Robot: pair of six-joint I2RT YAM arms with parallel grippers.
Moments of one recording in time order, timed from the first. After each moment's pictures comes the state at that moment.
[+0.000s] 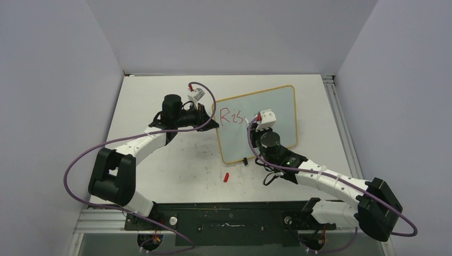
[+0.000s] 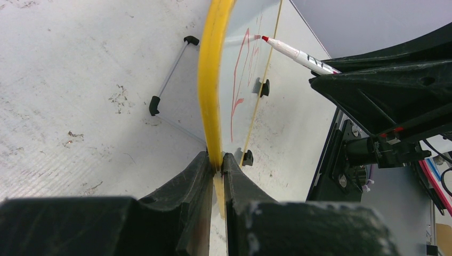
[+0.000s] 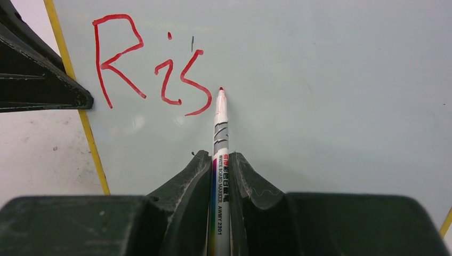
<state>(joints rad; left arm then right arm) -0.35 1.53 0.94 0.18 0.77 -0.36 0.84 1.14 0.64 0.25 0.49 0.20</state>
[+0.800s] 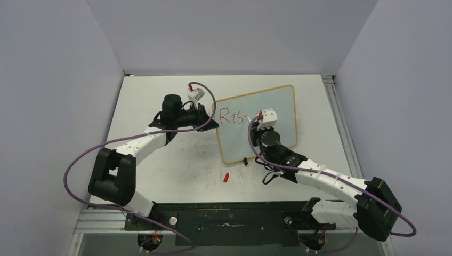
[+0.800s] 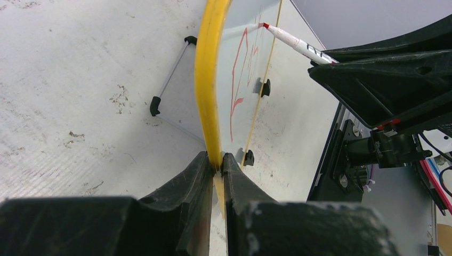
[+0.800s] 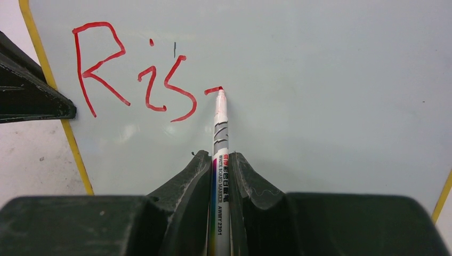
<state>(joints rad) -0.35 1.53 0.94 0.18 0.77 -0.36 0.82 1.16 0.64 0.26 0.52 0.19</state>
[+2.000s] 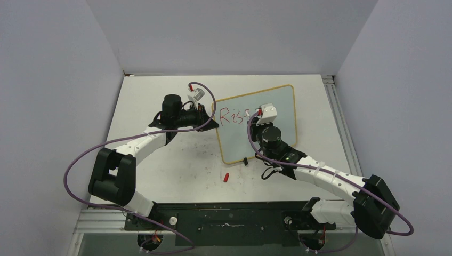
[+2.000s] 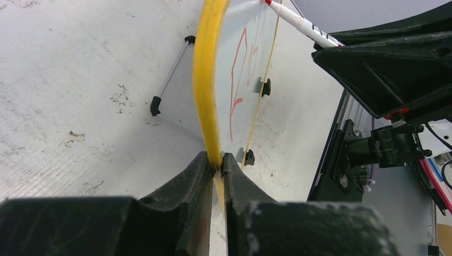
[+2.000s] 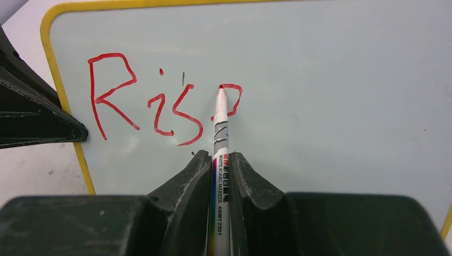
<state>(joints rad) -0.35 1.53 0.94 0.17 0.77 -0.36 0.78 1.19 0.68 0.30 0.47 0.17</state>
